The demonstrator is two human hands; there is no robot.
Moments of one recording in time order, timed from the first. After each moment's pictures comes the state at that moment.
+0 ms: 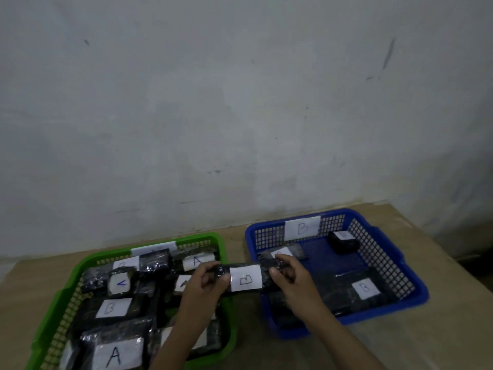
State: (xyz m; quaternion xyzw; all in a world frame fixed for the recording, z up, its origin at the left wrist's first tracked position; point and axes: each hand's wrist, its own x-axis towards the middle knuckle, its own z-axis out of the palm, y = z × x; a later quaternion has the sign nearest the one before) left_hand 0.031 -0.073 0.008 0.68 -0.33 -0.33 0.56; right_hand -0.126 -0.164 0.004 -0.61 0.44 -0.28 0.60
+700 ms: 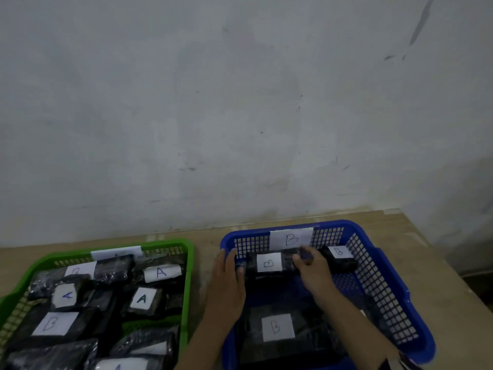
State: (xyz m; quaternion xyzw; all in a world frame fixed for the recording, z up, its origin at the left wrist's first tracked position) left_hand -0.027 -0.197 -0.041 0.83 -0.39 -0.25 0.33; right_hand -0.158 -0.315 -0.044 -0.57 0.56 -0.25 0.55
